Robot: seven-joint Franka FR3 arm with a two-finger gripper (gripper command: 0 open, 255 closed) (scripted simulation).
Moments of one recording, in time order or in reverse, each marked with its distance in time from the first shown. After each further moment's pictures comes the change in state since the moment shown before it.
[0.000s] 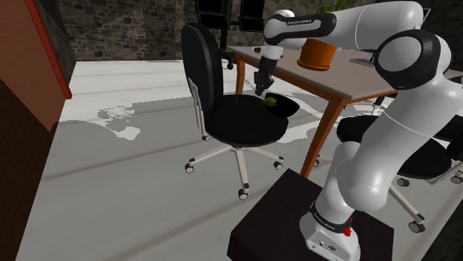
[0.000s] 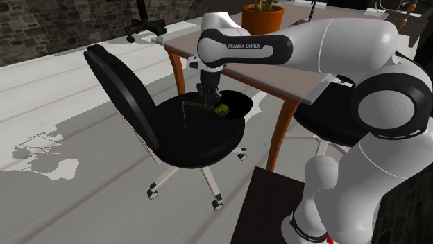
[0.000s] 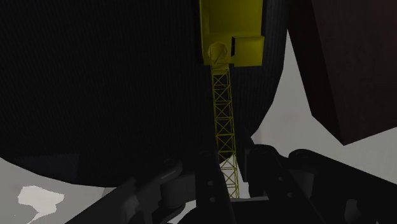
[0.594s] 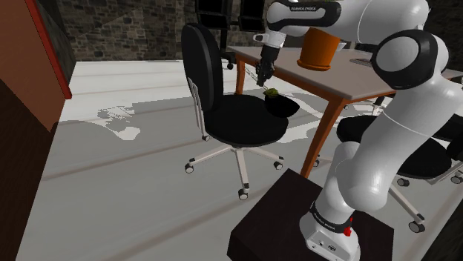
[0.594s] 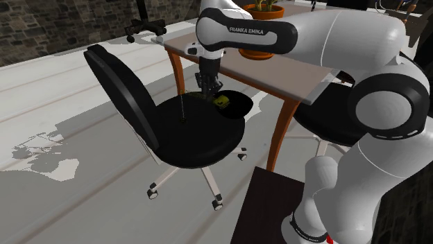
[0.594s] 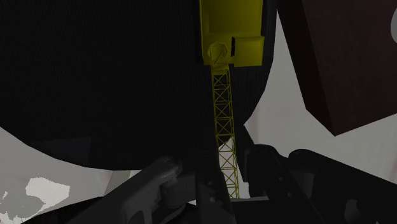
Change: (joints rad) arm 0.005 0.013 0.002 0.132 0.008 -0.121 0.008
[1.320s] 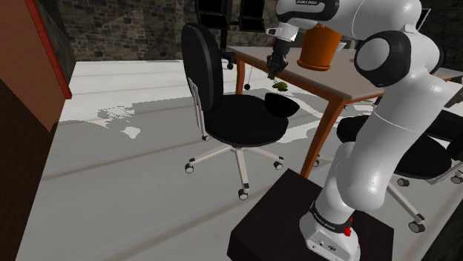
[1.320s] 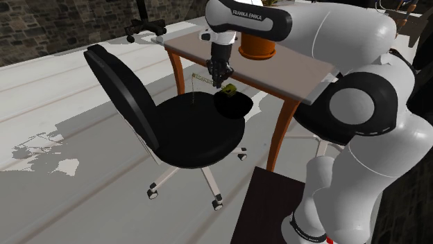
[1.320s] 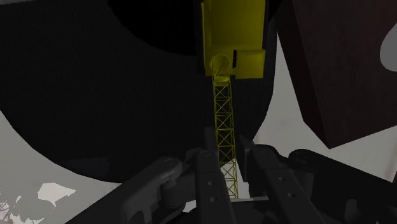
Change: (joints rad) arm -0.058 0.102 -0.114 0.161 0.068 -0.104 -0.180
